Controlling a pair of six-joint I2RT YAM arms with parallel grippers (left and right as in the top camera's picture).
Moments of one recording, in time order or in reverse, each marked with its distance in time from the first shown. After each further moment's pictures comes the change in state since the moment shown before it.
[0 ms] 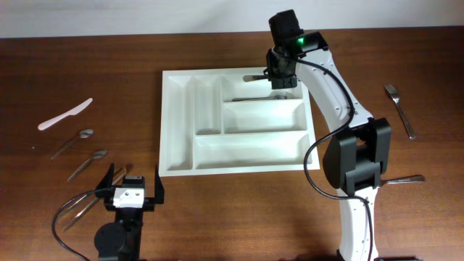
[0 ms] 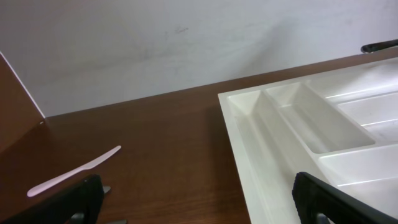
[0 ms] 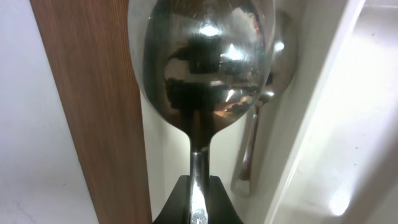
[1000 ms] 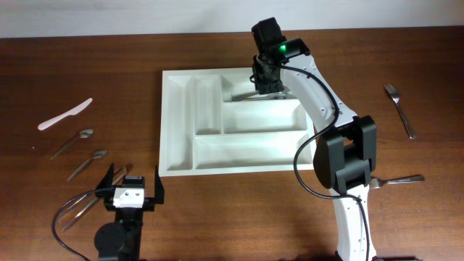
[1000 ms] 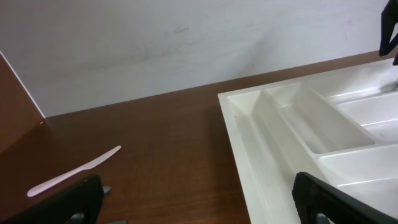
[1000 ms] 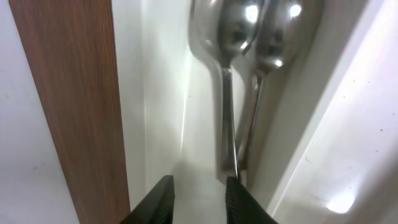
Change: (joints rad) left arm 0.000 0.000 0.000 0.000 0.000 0.000; right arm 0.063 0.045 -0.001 0.037 0.005 -0.001
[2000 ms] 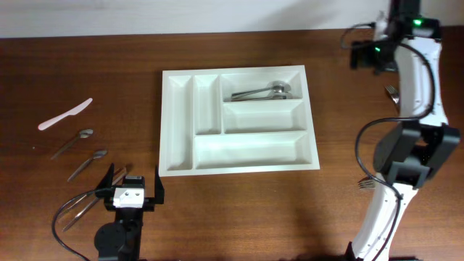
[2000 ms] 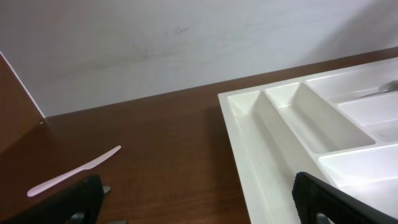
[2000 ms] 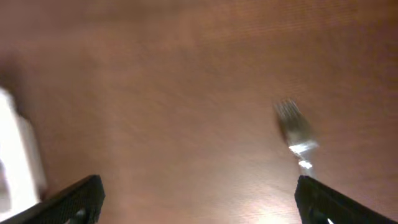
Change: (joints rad) left arm 0.000 0.000 0.000 0.000 0.000 0.000; right arm -0.579 -0.014 0.190 -0.232 -0.012 -1.891
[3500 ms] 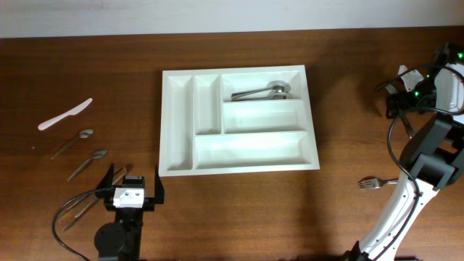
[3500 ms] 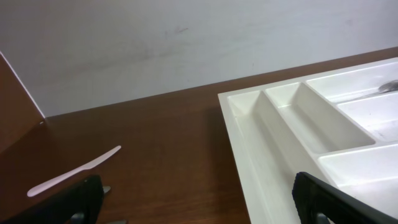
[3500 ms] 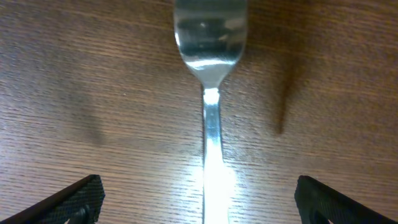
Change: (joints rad) left arm 0.000 0.000 0.000 0.000 0.000 0.000; right arm -0.259 0.162 -0.115 -0.022 0.016 -0.527
